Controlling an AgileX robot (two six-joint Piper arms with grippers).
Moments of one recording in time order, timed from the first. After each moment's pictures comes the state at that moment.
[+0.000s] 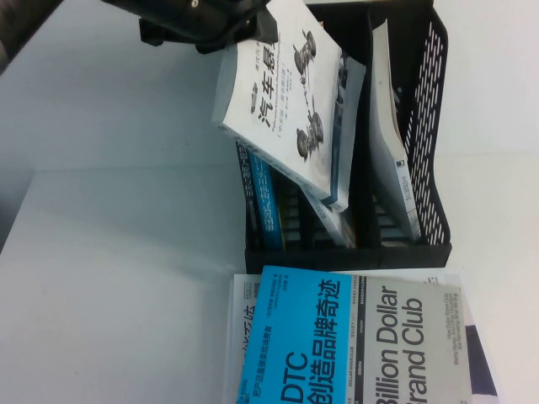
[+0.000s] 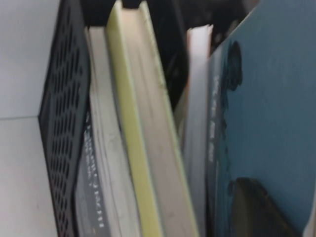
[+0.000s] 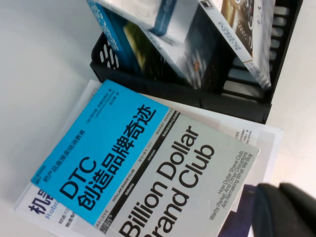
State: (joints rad) right arm 0.36 0.88 -0.93 0.20 0.87 -0.02; left arm -0.40 1.76 -1.96 -0.28 0.90 -0.32
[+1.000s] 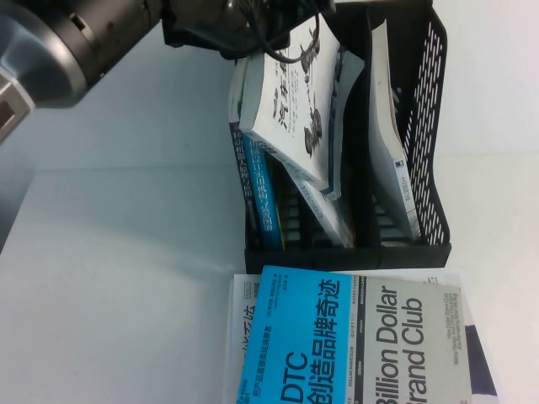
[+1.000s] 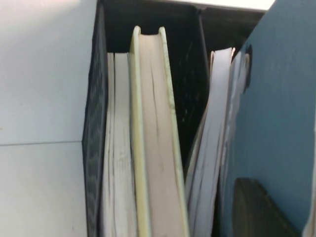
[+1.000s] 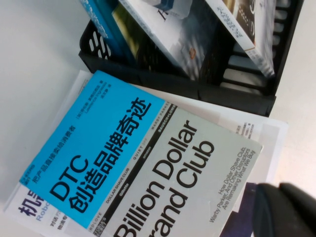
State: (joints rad) right arm 0.36 0.97 -0.93 0.20 0.83 -0.02; left arm -0.57 1.78 -1.96 0.18 0.84 -0.66
